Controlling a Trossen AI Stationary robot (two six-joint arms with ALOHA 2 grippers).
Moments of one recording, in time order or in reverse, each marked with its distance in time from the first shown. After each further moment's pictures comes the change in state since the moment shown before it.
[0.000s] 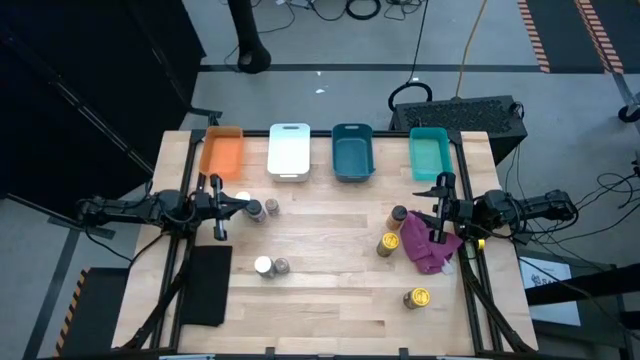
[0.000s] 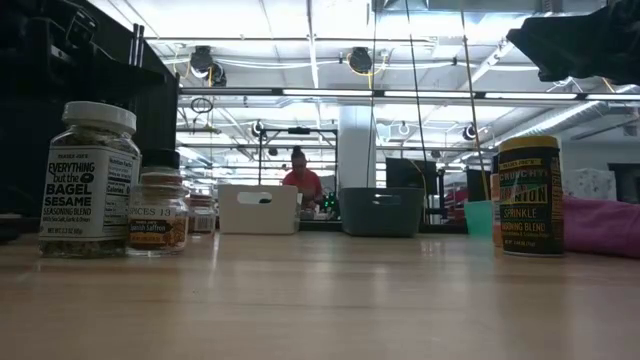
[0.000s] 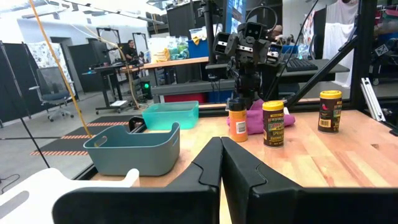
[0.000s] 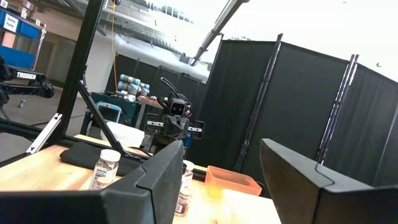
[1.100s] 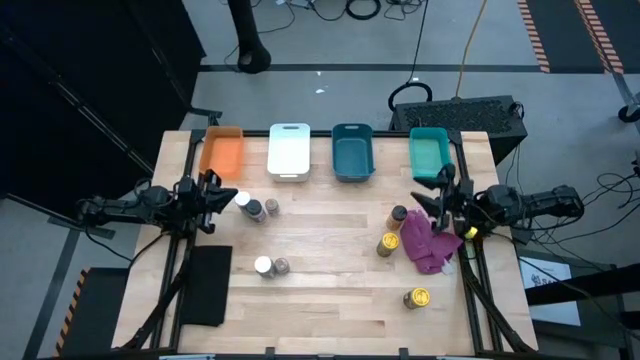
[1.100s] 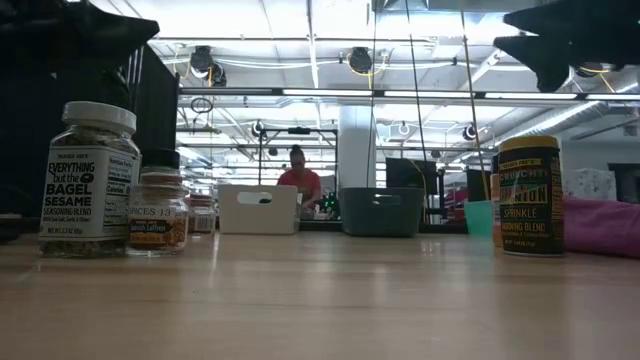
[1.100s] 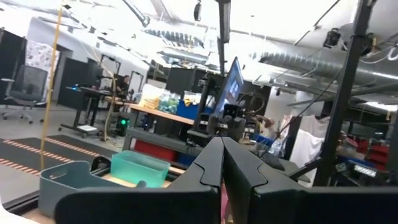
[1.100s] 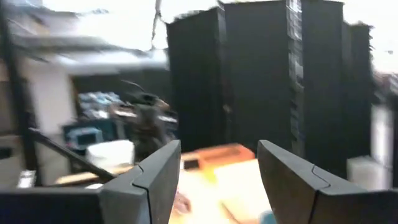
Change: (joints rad) left arm -0.002 0.002 0.000 0.299 -0.018 -0.317; right arm -0.003 0.158 0.169 -0.094 0.252 0.413
